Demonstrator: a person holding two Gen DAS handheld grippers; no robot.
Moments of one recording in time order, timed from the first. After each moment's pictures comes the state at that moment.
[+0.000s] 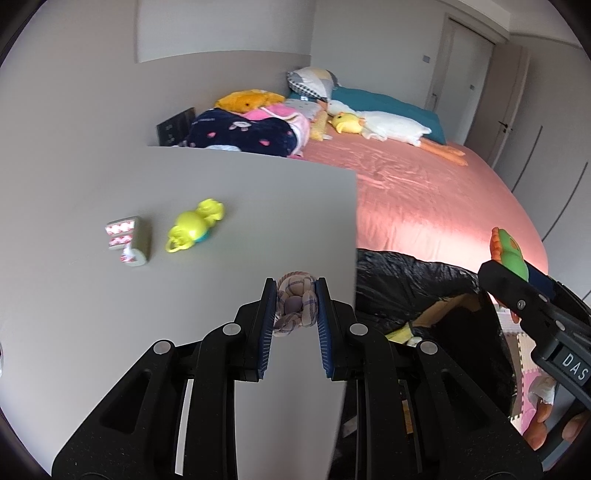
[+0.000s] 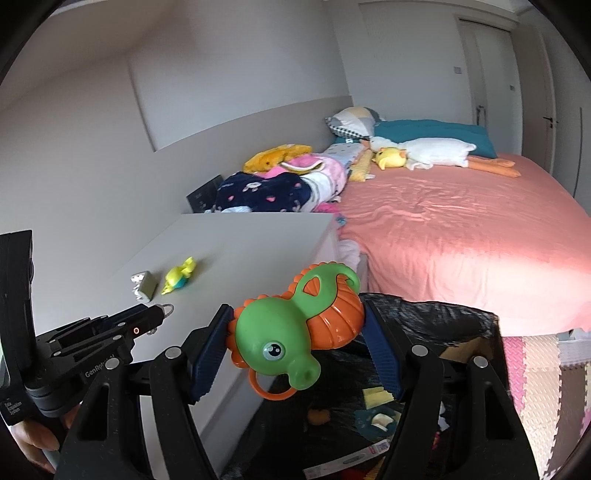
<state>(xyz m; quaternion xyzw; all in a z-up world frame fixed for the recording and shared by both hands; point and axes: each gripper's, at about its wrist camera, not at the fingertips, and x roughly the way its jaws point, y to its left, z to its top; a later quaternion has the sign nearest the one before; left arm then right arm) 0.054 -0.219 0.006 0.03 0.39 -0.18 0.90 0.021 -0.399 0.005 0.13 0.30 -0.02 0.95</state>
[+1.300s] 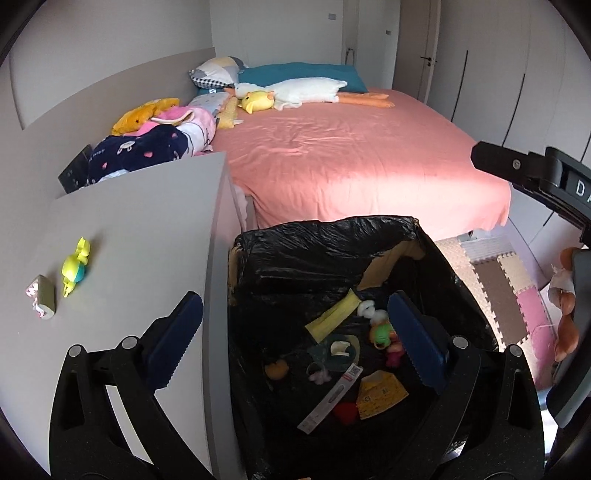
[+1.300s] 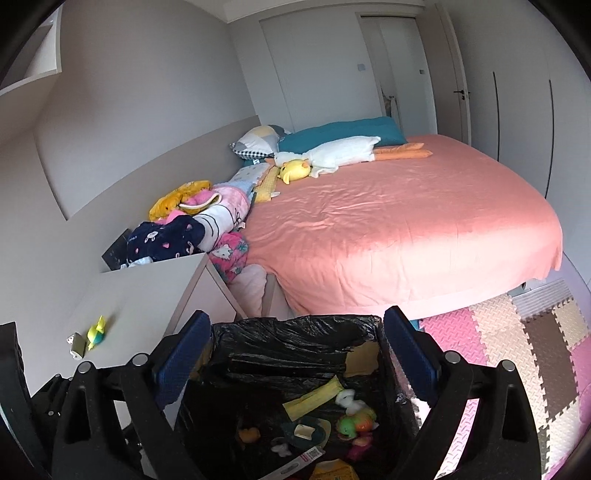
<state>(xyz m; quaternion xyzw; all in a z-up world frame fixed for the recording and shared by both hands) 0.021 -0.332 -0.013 0.14 0.39 -0.30 0.86 -0.024 -0.526 0.004 0.19 0.27 -0.18 0.93</state>
